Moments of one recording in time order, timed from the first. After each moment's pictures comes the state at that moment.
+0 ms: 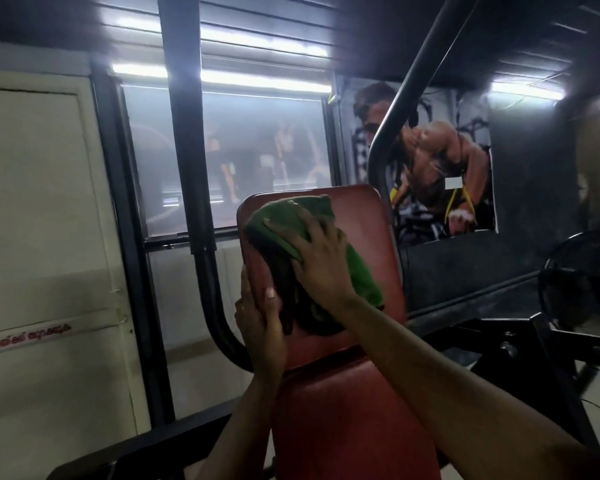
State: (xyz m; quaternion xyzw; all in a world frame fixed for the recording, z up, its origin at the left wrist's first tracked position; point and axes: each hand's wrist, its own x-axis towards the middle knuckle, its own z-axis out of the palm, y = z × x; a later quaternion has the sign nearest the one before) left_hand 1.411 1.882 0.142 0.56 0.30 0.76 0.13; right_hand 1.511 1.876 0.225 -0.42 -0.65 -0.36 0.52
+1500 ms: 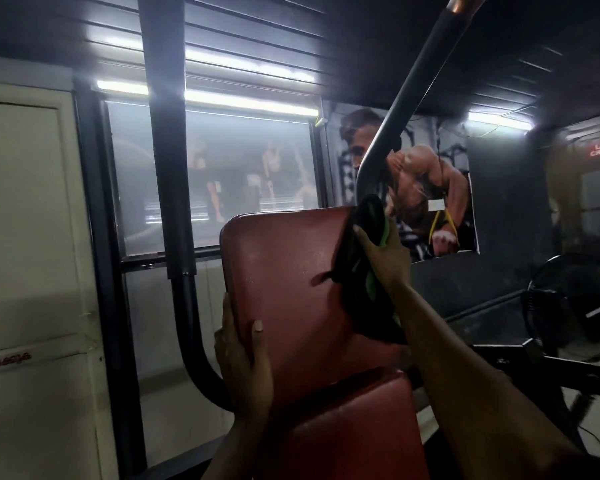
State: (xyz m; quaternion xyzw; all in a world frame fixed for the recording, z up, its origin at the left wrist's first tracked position) left_hand 1.412 1.884 0.137 0.55 0.34 0.76 0.08; right_hand 1.635 1.915 0.250 -0.54 -0.49 0.00 0.69
